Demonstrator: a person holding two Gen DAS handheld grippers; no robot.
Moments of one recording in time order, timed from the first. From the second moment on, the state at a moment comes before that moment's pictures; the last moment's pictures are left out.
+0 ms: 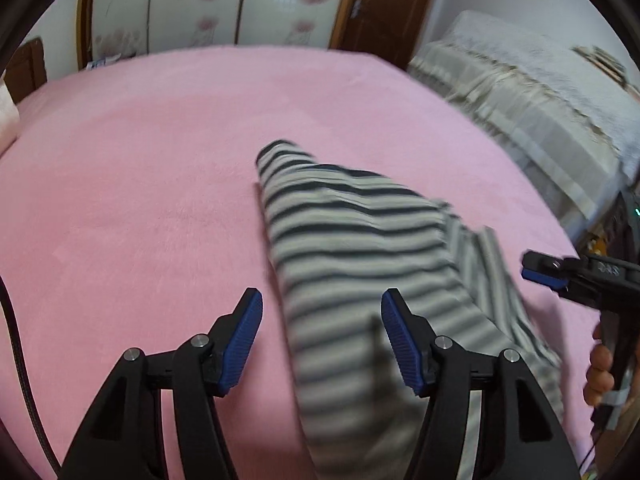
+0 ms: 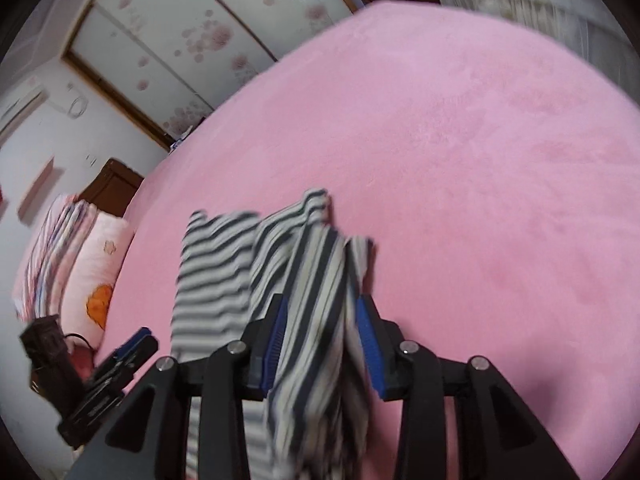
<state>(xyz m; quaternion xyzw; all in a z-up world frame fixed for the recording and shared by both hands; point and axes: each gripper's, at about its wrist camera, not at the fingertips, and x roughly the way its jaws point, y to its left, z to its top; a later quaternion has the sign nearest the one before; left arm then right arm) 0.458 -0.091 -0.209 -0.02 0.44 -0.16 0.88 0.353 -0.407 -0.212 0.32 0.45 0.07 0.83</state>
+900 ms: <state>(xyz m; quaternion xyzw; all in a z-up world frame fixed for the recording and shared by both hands) 0.504 -0.100 -0.265 0.00 0.46 -0.12 0.88 0.365 -0.396 -0.250 0.26 0.42 0.02 0.87</state>
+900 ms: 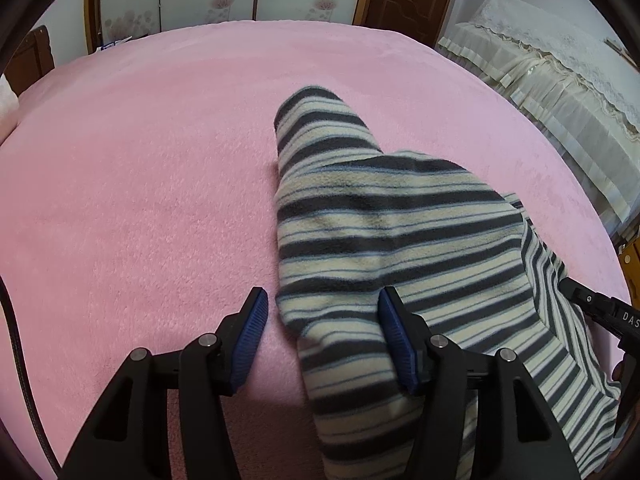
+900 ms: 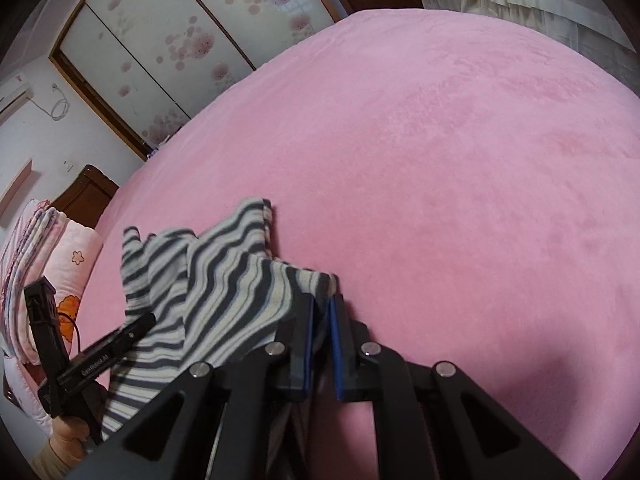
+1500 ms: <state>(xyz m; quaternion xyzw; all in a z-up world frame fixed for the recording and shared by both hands) 0.429 -0.137 -0.195 0.02 0.43 -0.17 0.89 0.313 -0.325 -0.158 0.17 0.39 0.10 0.90</state>
